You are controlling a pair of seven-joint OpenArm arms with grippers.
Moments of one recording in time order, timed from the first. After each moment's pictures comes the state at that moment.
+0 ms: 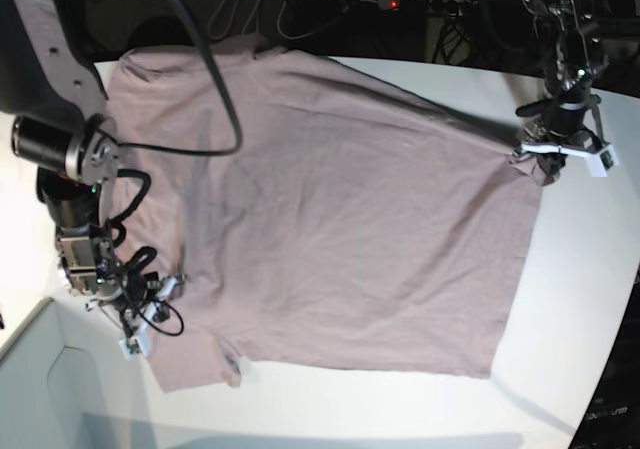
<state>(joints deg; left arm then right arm) 17.0 -8.3 -21.8 87.0 -30.3 0.3 19.2 40.6 12.3 17.7 16.6 -27.4 28.2 -0.7</state>
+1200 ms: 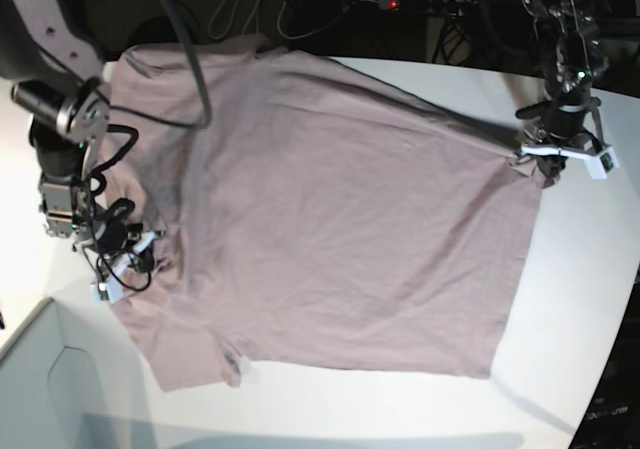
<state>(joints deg) 16.7 -8.4 -21.8 87.0 -30.3 0.3 19.0 32.3 15.3 28.7 16.9 -25.8 34.4 0.4</state>
